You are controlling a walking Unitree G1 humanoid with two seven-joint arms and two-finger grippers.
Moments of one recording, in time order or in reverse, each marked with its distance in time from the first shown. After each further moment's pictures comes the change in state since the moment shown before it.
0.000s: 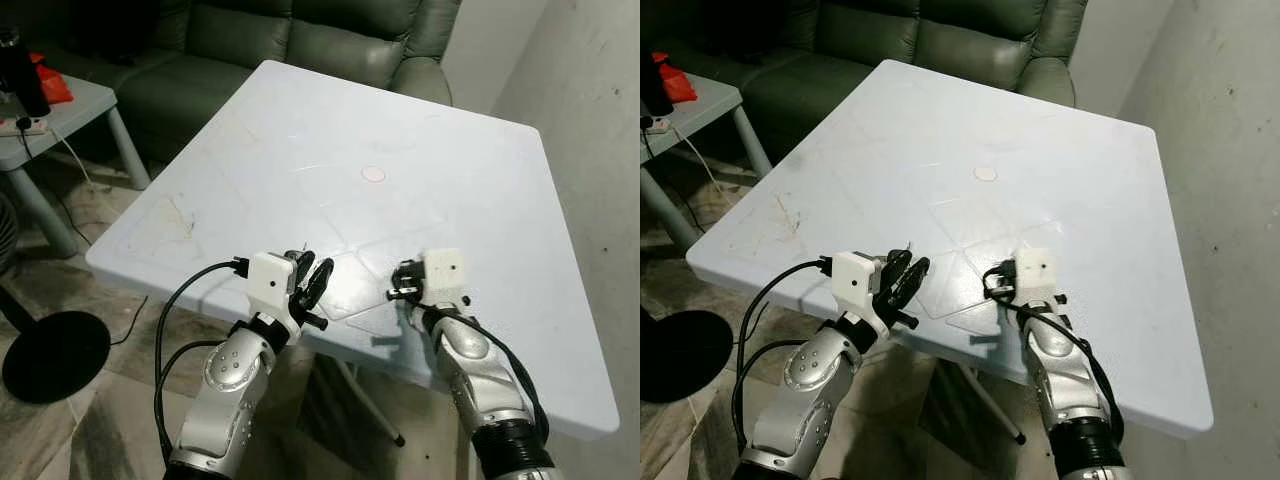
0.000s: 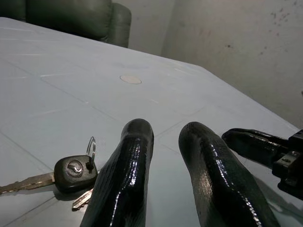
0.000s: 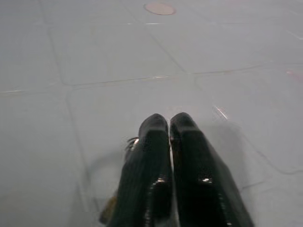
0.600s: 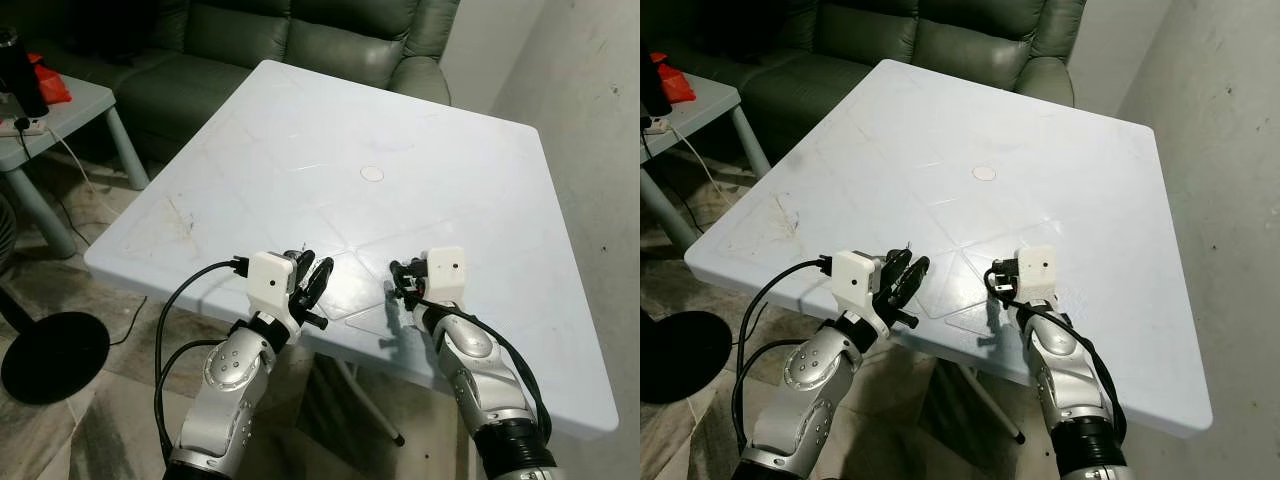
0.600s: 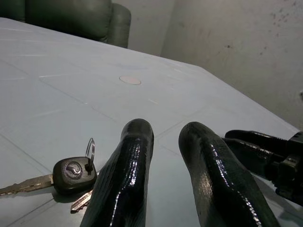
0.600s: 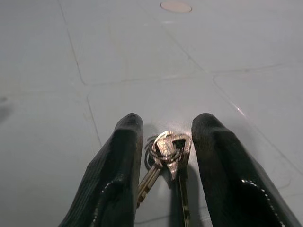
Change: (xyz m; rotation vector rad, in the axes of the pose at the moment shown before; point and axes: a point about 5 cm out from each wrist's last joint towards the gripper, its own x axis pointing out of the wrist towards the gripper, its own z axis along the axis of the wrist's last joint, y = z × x) left arm 0.001 0.000 0.001 0.000 -0.003 0.000; right arm 0.000 0.005 0.000 0.012 0.014 0.060
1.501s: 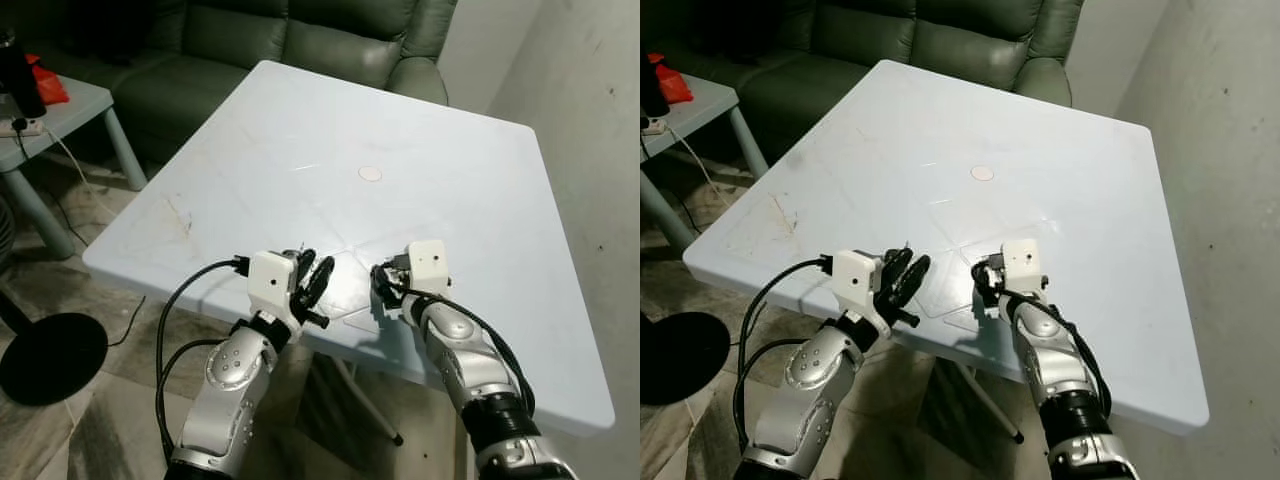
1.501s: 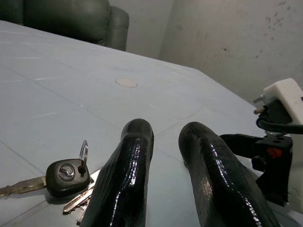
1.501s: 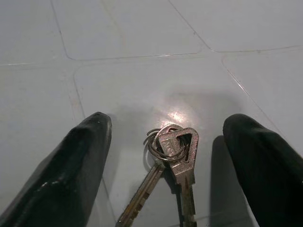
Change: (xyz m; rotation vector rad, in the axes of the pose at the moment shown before) left arm 0.001 -0.001 0.001 -0.004 -0.005 0.002; right arm 0.022 0.005 0.001 -0.057 0.147 -0.027
